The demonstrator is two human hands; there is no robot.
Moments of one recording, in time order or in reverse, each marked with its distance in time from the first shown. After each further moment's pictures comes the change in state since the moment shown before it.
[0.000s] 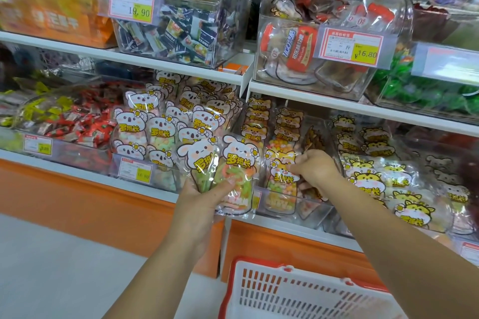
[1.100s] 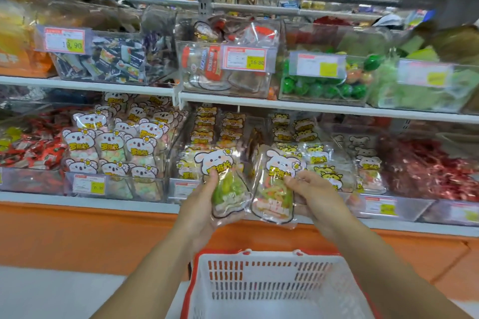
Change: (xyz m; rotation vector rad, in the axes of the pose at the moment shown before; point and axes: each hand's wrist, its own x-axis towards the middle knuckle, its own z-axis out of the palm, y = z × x) left_hand -0.053 -0.013 0.089 -0.048 -0.234 -0.246; right_hand -0.129 0.087 -0.085 0.665 -0.069 -0.090
